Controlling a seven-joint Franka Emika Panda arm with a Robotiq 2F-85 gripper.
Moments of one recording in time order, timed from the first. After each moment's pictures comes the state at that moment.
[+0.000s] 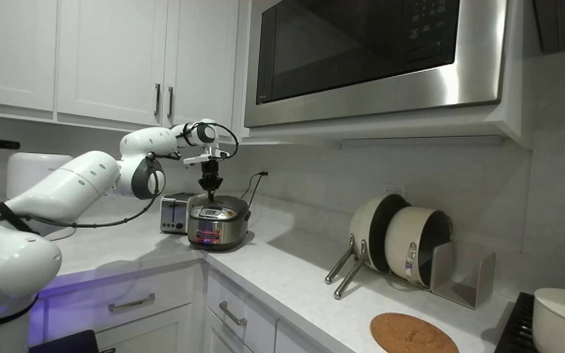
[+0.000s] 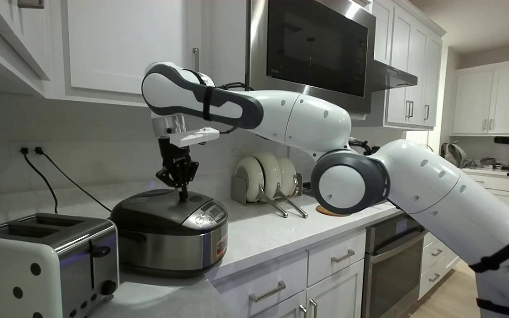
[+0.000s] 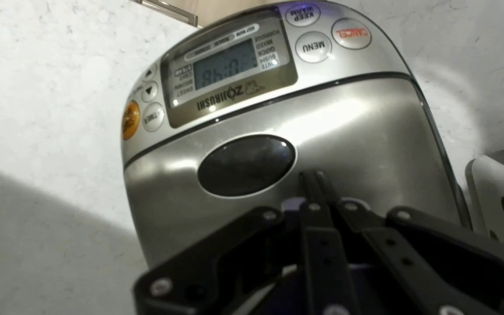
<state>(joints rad) 0.58 0.91 -0.01 -0.41 -0.16 1.24 0.16</state>
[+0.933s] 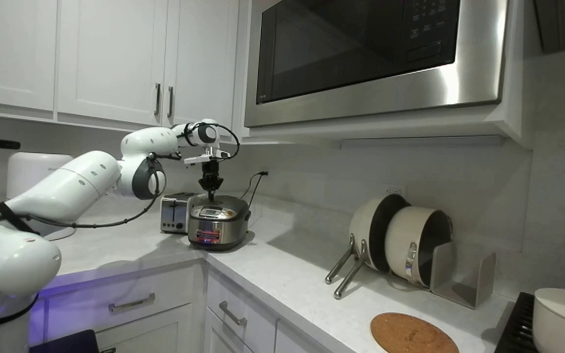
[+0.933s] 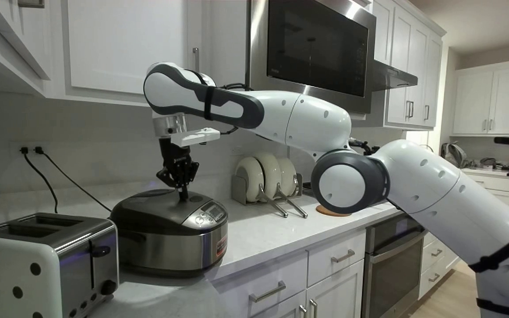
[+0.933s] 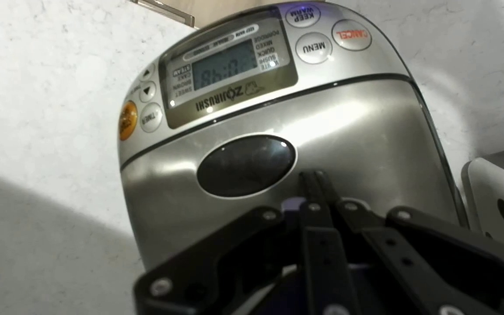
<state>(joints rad) 0.57 0.91 0.00 -0.41 -0.16 1.24 0.15</state>
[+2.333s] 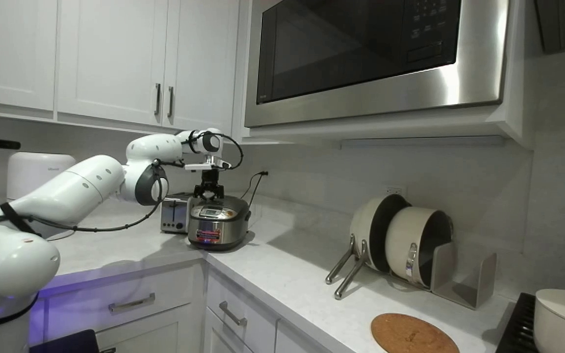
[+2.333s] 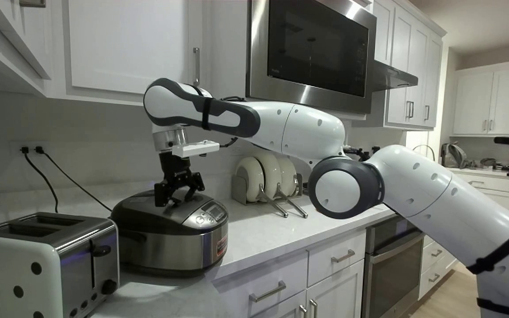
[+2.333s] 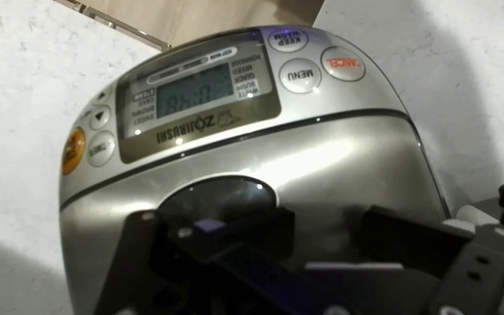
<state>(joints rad) 0.54 0.96 0.06 -0.40 -0.12 1.18 0.12</state>
